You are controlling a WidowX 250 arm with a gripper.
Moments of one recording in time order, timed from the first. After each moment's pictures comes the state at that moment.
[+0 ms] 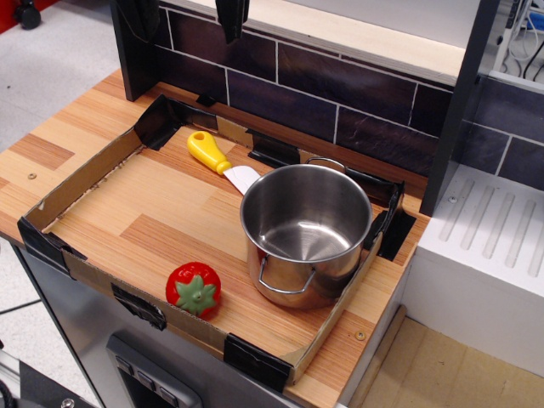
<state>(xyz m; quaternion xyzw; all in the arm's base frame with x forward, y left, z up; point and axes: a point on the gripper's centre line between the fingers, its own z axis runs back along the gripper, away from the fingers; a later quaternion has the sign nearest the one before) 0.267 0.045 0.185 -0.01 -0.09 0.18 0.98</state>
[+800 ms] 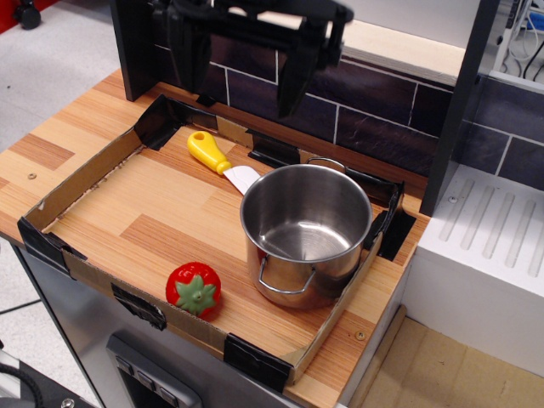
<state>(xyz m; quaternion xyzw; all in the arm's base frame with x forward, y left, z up) 0.239 -0.014 0.171 0.09 -0.06 0.13 0.99</state>
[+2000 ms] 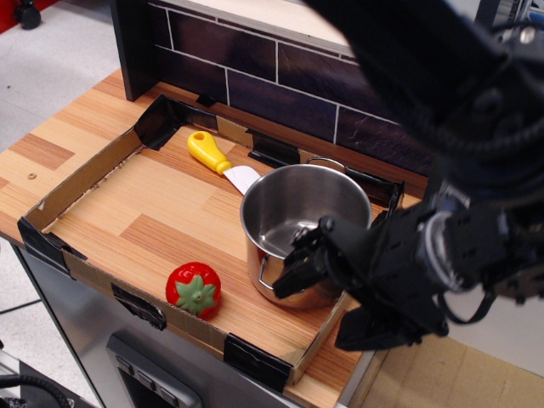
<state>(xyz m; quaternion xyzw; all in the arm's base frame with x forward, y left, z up) 0.192 -0.100 0.049 0.32 -0.01 0.05 0.95</state>
